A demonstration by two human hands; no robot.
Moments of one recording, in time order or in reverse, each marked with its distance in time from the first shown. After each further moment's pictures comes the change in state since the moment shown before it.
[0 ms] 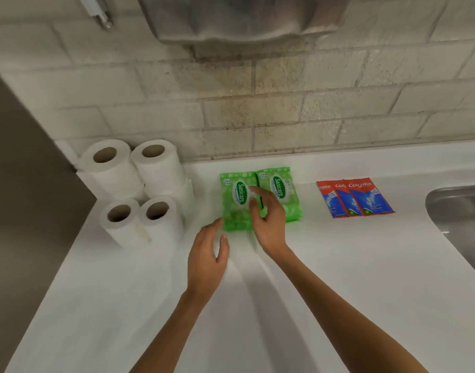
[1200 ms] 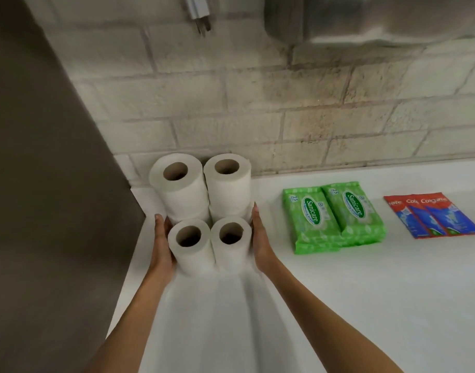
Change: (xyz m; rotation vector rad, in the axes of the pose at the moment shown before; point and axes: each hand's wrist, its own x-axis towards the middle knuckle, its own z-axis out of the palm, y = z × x) left_hand 0.120 -0.160 -0.144 -0.901 -0.002 -0.785; right_hand 0.010 -0.014 0.192 0.664 -0.262 0.473
